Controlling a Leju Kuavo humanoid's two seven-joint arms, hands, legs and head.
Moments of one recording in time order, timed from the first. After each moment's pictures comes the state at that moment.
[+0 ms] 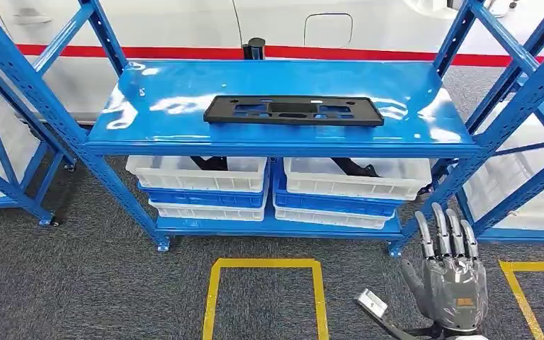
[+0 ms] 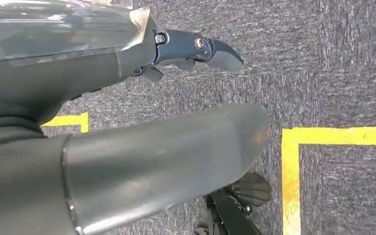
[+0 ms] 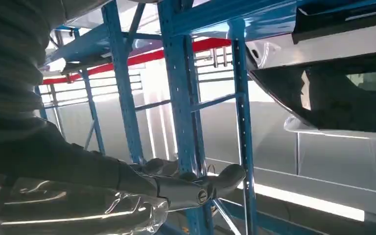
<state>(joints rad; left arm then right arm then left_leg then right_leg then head) 0.00 -0.04 0.23 -0.19 -0.22 0.22 -0.28 0.26 -0.09 0.12 -1.89 1.43 -0.62 -0.10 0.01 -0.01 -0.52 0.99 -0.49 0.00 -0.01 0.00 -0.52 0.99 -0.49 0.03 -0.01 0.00</state>
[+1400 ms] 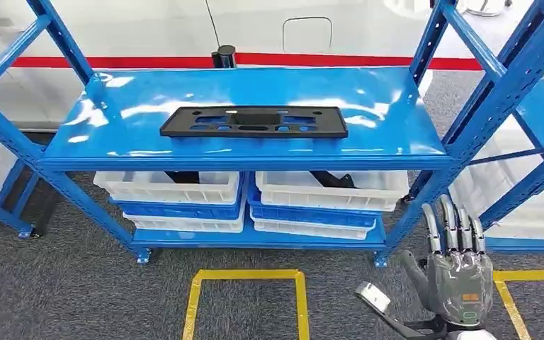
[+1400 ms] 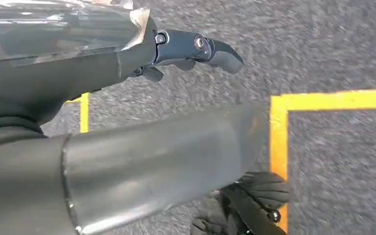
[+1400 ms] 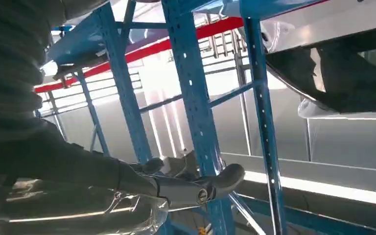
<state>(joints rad) 0.01 -0.05 0.25 -0.20 -0.24 0.24 -0.24 0.25 -0.07 0.12 -1.91 1.39 -0.65 -0.11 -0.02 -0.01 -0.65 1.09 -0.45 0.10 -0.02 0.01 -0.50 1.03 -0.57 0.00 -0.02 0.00</state>
